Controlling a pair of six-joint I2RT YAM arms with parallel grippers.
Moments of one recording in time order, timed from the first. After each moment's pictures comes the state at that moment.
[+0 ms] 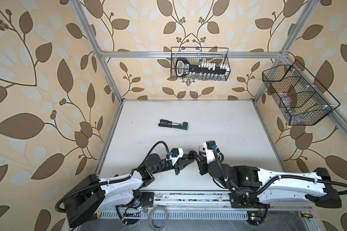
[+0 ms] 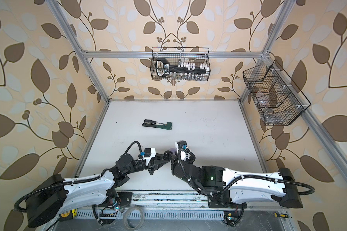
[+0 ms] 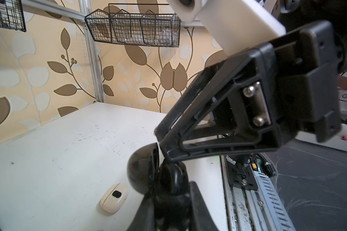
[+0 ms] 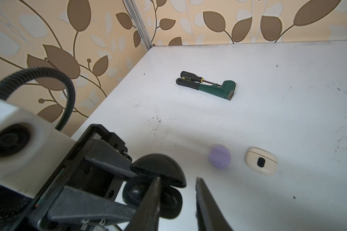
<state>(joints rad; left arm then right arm) -0.85 1.03 0.20 0.91 0.46 -0.08 1.37 1.01 0.79 -0.34 0.75 0.73</state>
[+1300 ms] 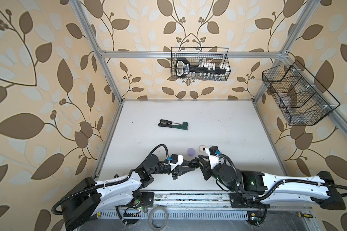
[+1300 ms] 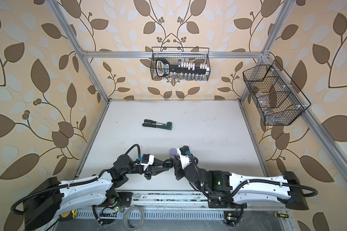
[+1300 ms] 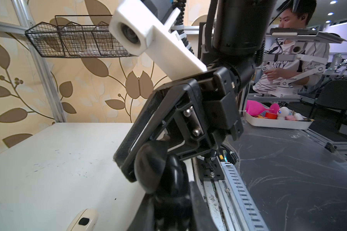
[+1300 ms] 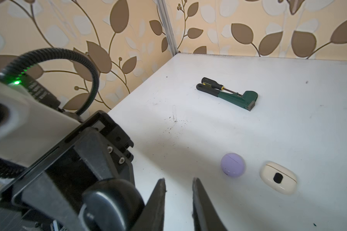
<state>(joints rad) -0.86 0.98 0.20 0.89 0.68 -0.04 1.40 0.84 0.57 -0.06 0.65 0.51</state>
